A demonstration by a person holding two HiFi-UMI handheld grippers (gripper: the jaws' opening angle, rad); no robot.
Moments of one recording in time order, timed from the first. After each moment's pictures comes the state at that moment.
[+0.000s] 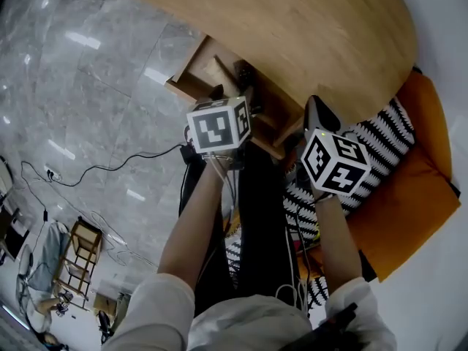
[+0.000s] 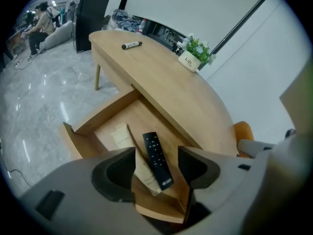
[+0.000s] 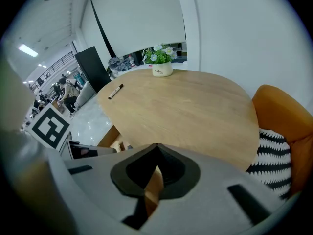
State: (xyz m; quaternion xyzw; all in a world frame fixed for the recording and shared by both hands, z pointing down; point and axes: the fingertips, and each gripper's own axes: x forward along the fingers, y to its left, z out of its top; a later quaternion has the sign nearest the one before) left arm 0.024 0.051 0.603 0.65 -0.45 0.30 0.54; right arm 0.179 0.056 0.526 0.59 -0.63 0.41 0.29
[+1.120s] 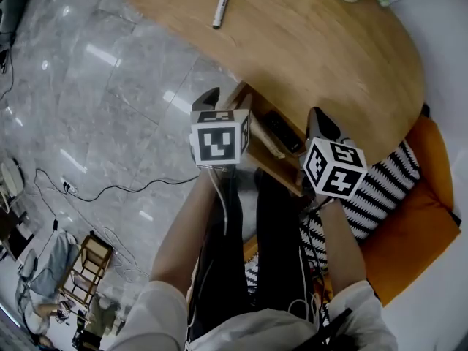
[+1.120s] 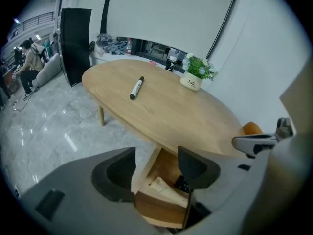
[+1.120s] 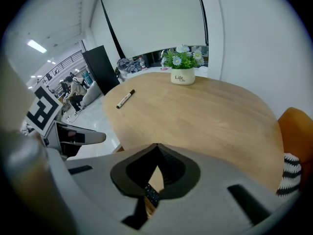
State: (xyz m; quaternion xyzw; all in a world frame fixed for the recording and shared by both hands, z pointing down) left arm -0.072 -0.071 0.551 0.70 -0.47 0.34 0.41; right arm 0.105 -0.039 0.524 0.57 -0.66 0.38 0.29
